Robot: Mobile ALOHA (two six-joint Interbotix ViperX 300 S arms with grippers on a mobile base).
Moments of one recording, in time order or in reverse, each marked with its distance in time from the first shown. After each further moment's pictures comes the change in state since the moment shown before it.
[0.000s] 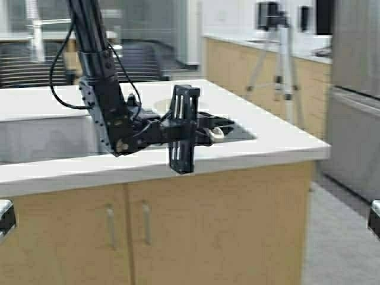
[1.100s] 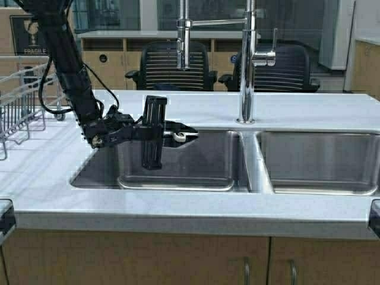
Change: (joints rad) left arm 0.310 0.176 -0.373 0.463 0.212 -0.351; right arm -0.002 -0.075 0.034 0.018 0.069 0.055
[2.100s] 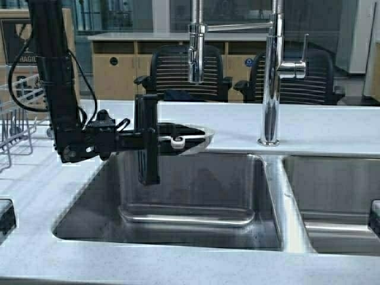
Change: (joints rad) left arm -0.117 -0.155 0.483 -0.058 -0.356 0.170; right arm 0.000 0.078 -0.009 -0.003 -0.025 -0.003
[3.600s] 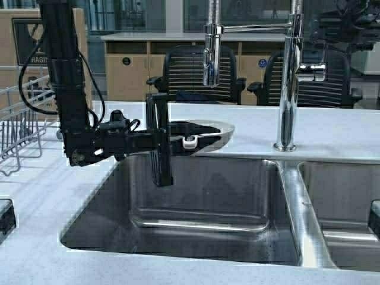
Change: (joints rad) left arm -0.058 0.012 -0.009 0.025 -0.071 -0.002; right arm -0.055 1.144 -0.821 -0.061 0.008 0.009
